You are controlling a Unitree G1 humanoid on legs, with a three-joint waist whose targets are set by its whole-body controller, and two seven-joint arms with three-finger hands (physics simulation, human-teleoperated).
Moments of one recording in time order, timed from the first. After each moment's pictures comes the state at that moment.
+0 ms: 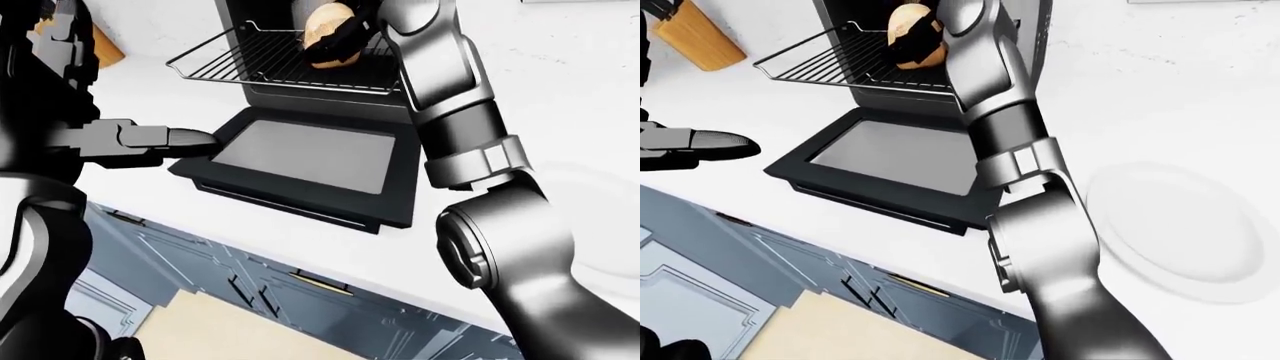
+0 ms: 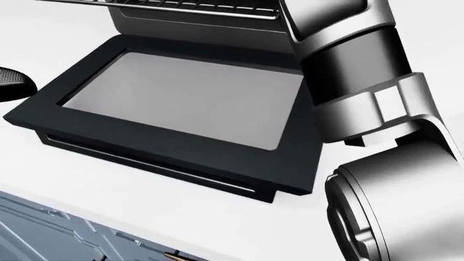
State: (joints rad) left arm -0.65 0.54 0.40 -0.86 -0.49 1.07 0.23; right arm -1.53 -0.12 0.00 0.76 -0.47 0.43 0.30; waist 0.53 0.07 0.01
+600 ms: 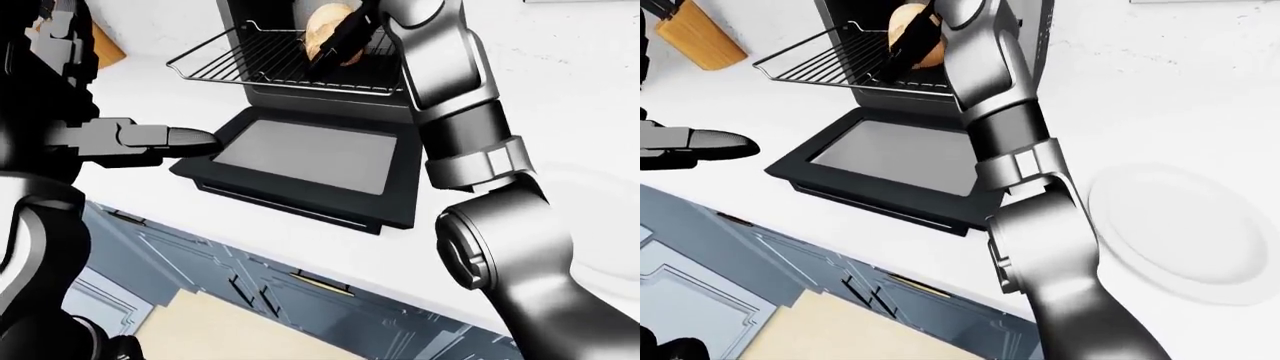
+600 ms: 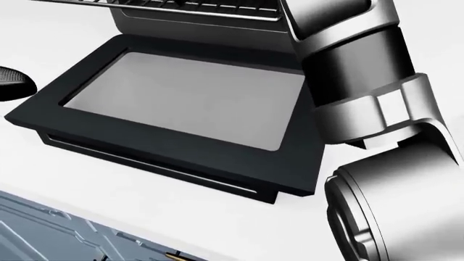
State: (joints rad) left arm -0.66 0.55 0.40 -0.87 -0.51 1.08 0.24; right arm -1.53 -0.12 0.01 0.69 -0.48 0.48 0.33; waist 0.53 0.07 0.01
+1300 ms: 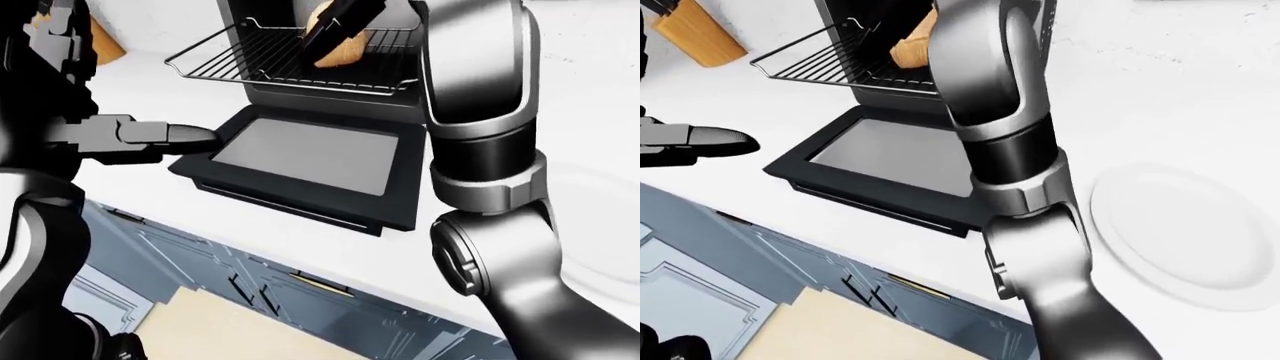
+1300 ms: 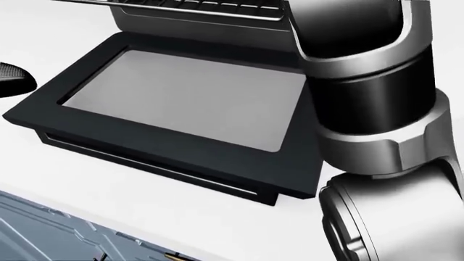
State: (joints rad) left arm -0.67 0.55 0.40 -0.86 -0.49 1.08 0.23; right arm -1.49 -0.10 0.03 0.24 -0.60 0.75 0.50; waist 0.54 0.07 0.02
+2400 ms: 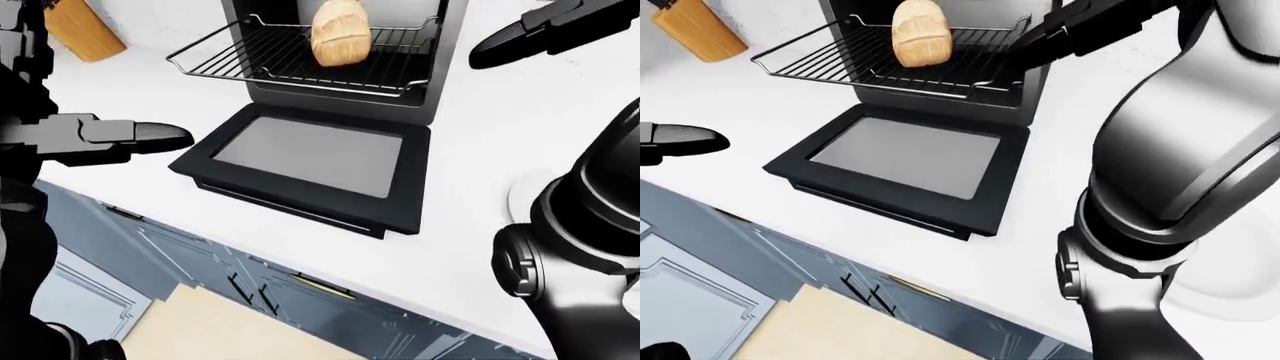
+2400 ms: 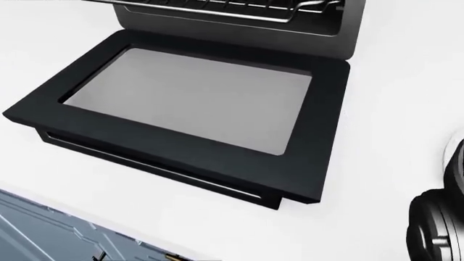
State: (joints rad) left arm -0.64 0.61 0.47 -0.86 -0.48 1.08 0.21; right arm -1.27 -0.39 -0.08 -0.44 -1.01 1.13 0.93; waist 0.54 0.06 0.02
